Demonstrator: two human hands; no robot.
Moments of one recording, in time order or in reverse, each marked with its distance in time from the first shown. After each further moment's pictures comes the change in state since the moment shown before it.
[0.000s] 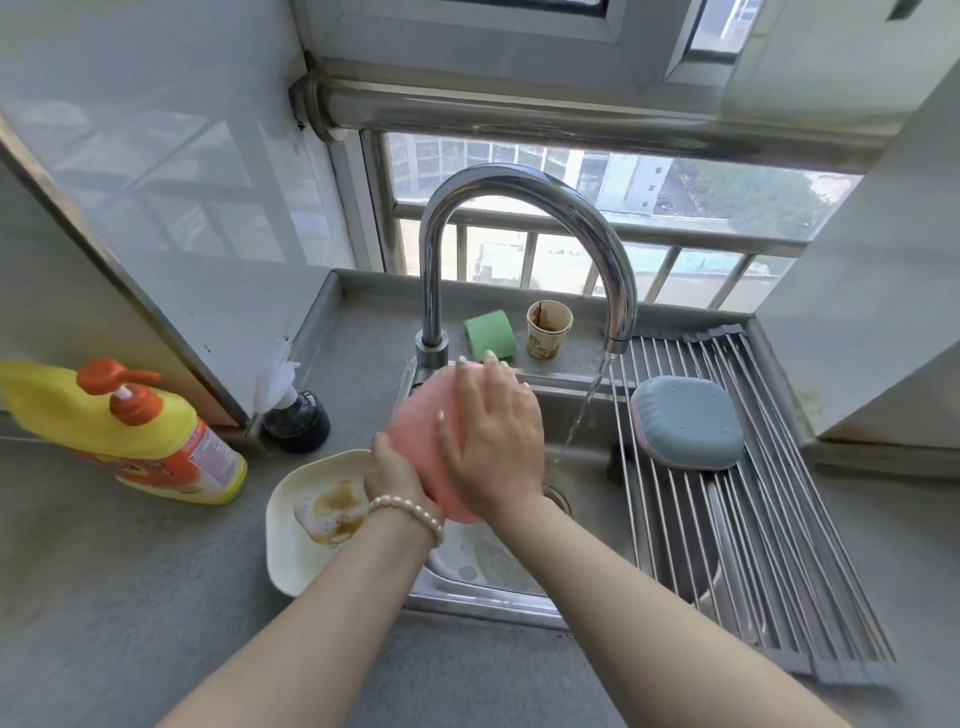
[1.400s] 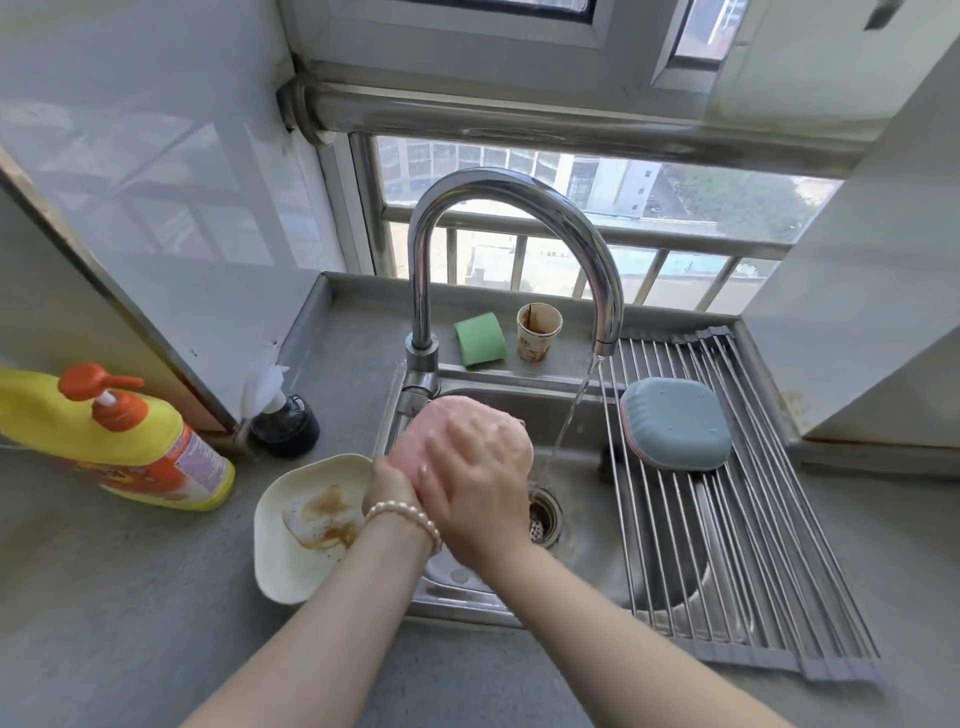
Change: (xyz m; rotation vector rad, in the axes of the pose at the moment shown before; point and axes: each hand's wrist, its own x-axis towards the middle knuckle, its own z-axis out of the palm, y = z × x) left_hand 0.017 -0.012 -0.005 0.095 -0.049 -0.154; right_hand -0.040 0.001 0.007 0.145 -0.095 -0.039
